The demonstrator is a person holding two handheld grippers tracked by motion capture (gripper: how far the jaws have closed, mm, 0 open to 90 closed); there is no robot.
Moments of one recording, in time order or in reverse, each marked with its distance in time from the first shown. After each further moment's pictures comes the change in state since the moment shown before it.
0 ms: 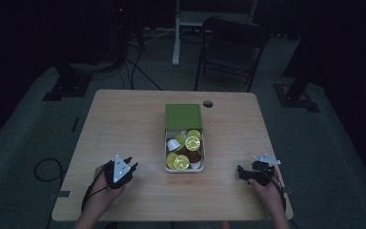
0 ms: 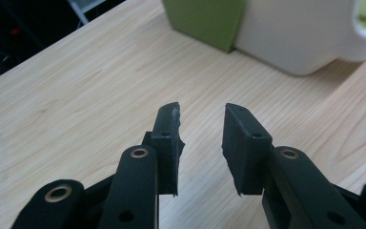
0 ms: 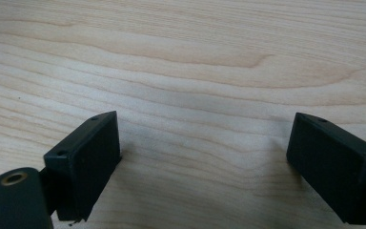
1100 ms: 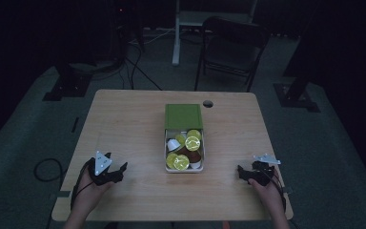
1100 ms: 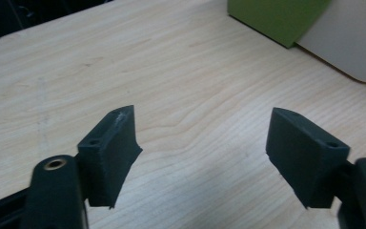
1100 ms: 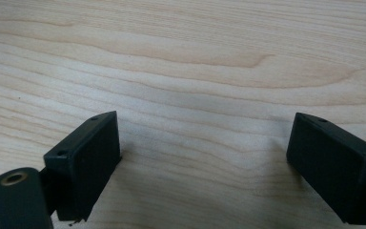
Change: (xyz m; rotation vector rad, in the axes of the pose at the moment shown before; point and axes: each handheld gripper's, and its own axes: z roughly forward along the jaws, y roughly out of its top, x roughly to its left) left arm 0.035 -0.023 -0.006 0.008 0.038 -0.207; right arm 0.000 0.000 0.000 0.000 0.000 0.000
